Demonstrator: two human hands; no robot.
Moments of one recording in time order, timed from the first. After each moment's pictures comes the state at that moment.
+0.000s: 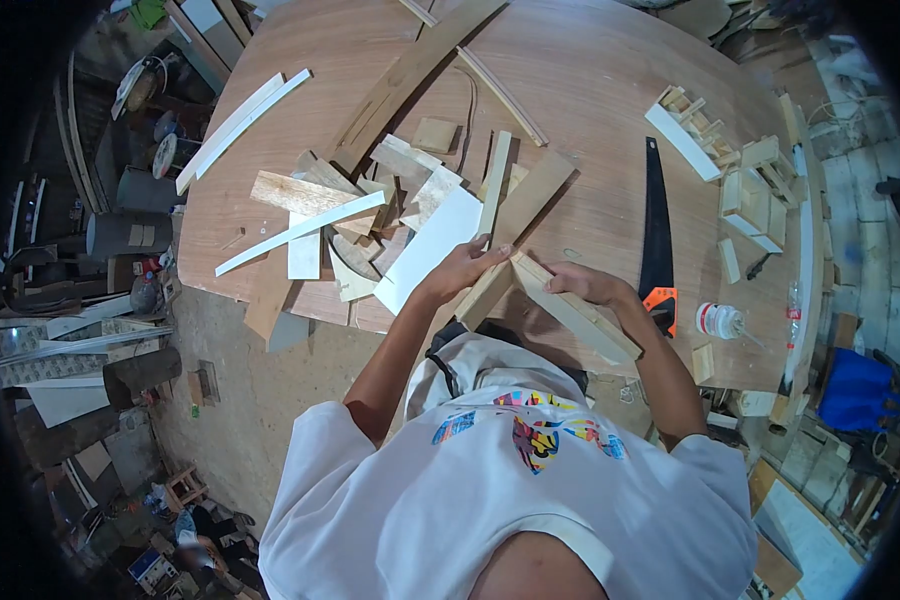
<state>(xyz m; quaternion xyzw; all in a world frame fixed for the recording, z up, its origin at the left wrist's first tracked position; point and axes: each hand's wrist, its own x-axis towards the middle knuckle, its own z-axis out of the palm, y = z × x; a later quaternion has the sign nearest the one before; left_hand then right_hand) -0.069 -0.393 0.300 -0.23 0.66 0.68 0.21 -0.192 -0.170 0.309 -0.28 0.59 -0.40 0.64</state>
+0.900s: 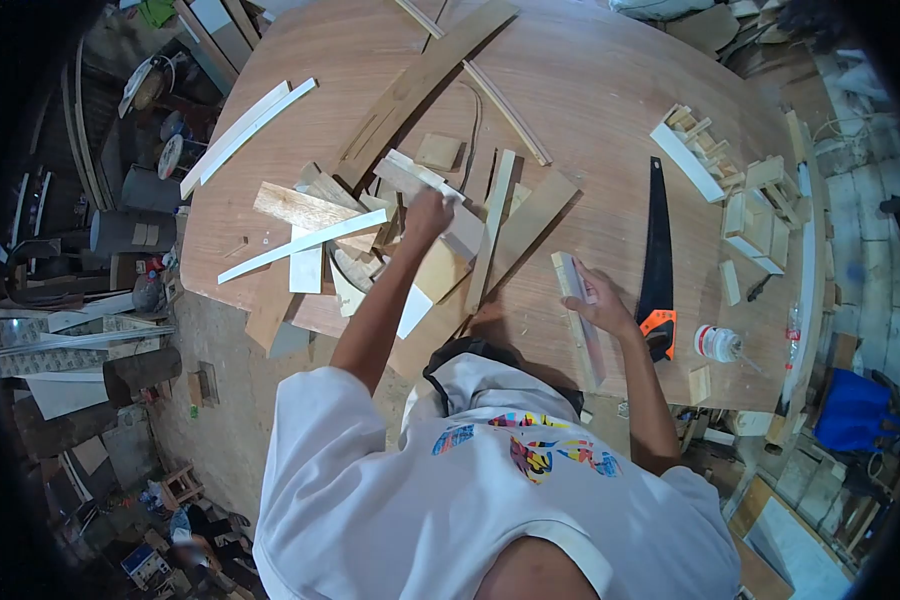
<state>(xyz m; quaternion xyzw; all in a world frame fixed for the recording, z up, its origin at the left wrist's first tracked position) -0.152 -0.494 0.220 -0.24 0.93 0.27 0.02 -0.193 -0.132 0.280 -0.27 0.79 -0.44 0.33</state>
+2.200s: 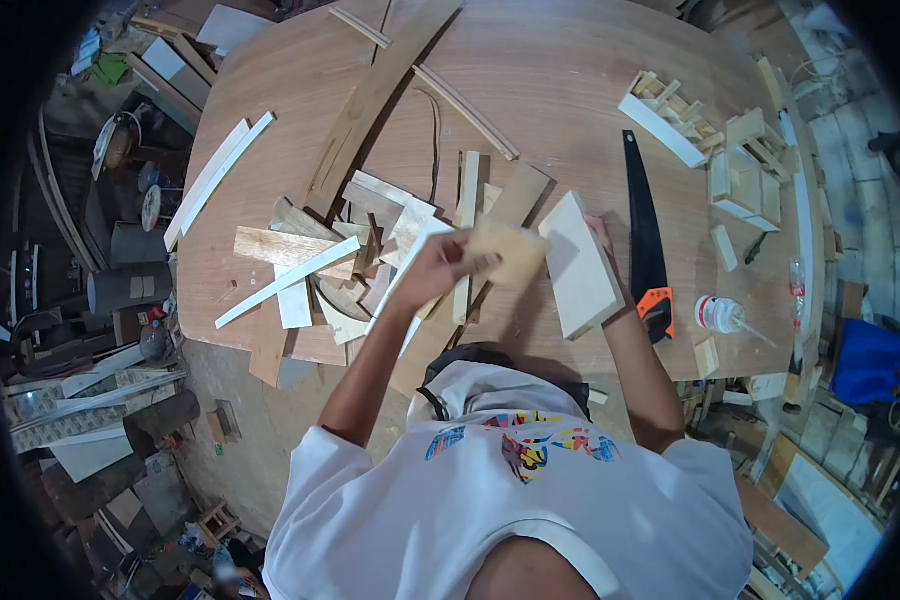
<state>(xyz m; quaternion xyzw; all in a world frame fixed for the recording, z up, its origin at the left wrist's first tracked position) -0.129 -0.403 0.354 -0.09 0.62 0.76 0.13 -0.232 -0.166 0.302 0.15 0.43 -0.77 0.45</state>
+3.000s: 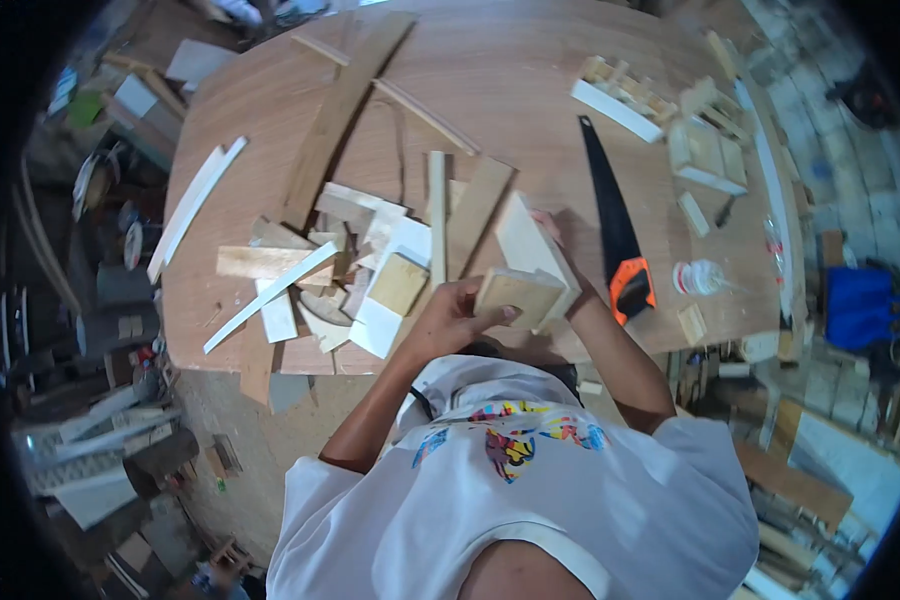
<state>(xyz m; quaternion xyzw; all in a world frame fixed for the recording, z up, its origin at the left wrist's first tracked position) -0.066 -0.333 0.388 -0.06 0.62 0.76 0.18 -0.196 -0.174 0.290 0.09 0.35 -0.80 0.47</state>
